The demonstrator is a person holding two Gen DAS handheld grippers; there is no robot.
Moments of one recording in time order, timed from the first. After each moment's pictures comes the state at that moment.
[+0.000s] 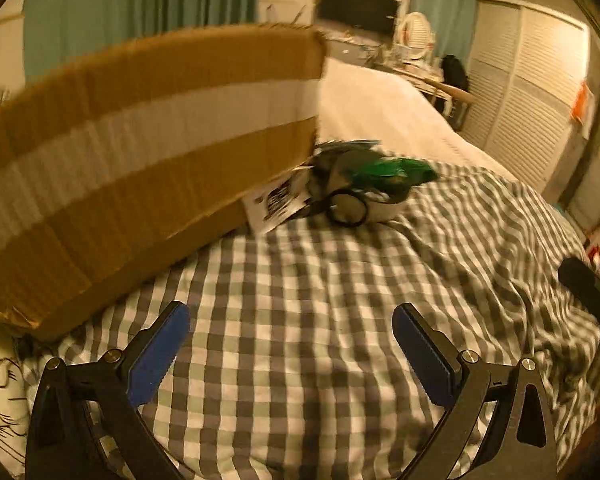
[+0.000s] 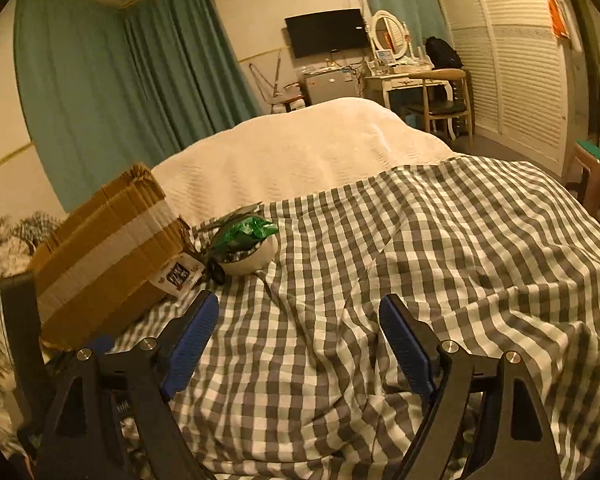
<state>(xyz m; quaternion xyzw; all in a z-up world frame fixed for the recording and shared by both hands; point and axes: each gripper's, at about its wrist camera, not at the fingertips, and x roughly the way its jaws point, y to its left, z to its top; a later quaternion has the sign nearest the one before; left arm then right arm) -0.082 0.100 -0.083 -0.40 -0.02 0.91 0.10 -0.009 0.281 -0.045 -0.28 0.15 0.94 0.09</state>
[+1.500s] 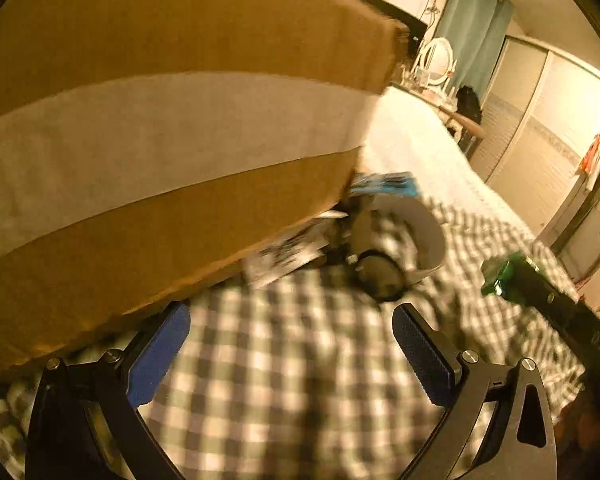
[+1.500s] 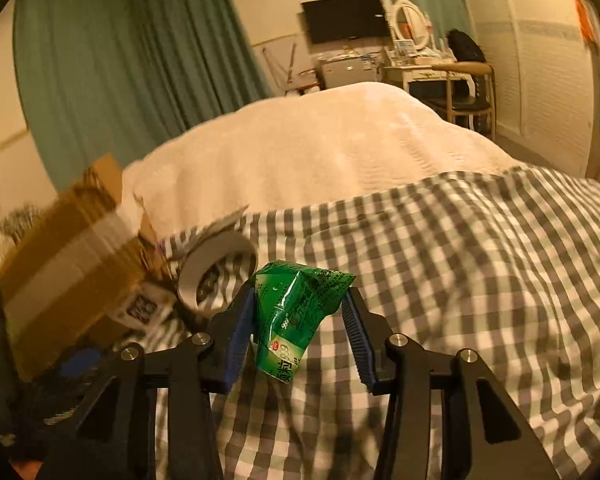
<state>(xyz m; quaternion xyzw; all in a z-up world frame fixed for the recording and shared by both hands) -0.138 0.093 -0.092 -0.39 -0.10 0.91 0.11 -0.097 0.302 -0.082 -0.28 0.17 0.94 0.07</state>
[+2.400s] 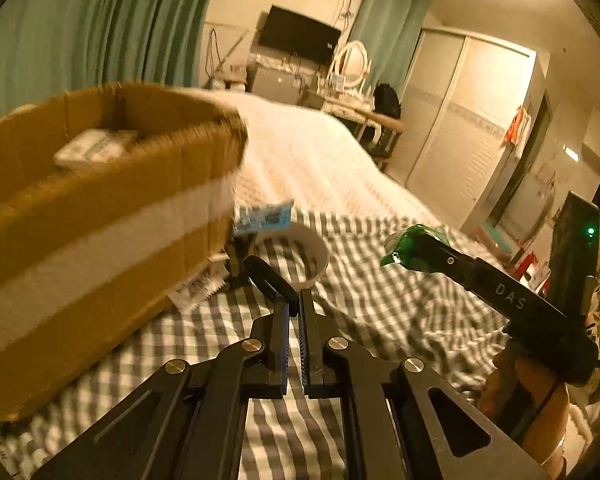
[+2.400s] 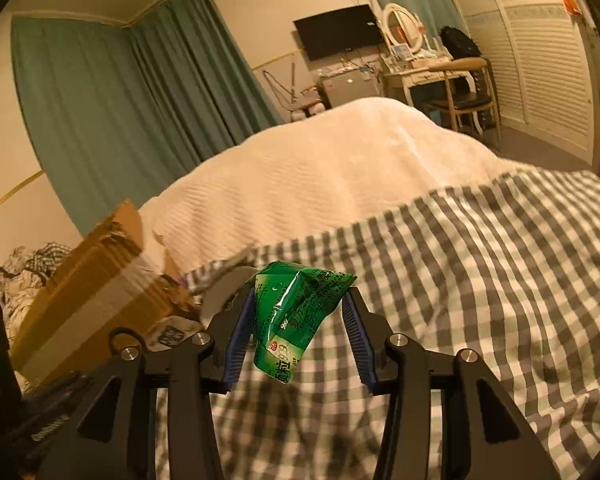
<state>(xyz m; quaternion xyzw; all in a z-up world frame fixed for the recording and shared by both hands) -0.077 0.082 -0.028 -0.33 -0.06 0.91 0.24 -0.083 0.308 -0.047 -0.25 0.20 0.95 0.03</state>
